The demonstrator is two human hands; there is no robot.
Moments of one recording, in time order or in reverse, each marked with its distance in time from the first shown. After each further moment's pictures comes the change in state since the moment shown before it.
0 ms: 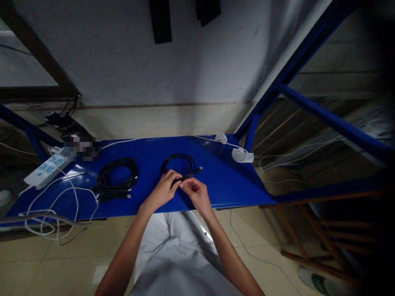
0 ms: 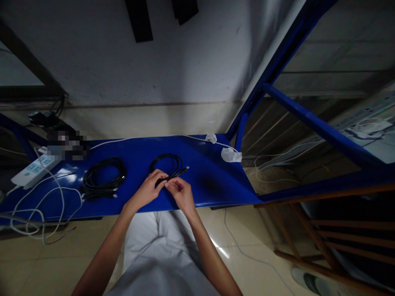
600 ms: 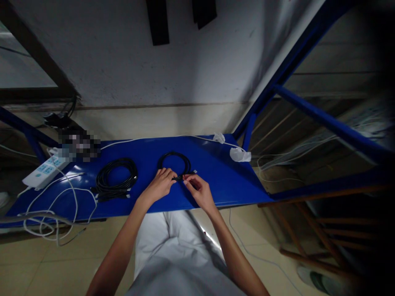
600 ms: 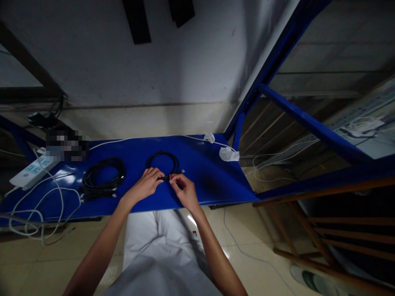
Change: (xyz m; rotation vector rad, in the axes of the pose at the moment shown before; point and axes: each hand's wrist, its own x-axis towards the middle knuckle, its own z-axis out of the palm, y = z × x) left_hand 0.008 -0.013 -0.017 0.301 -0.112 0.127; right_hand 0.005 0.007 -0.024 -0.111 -0.035 -0.113
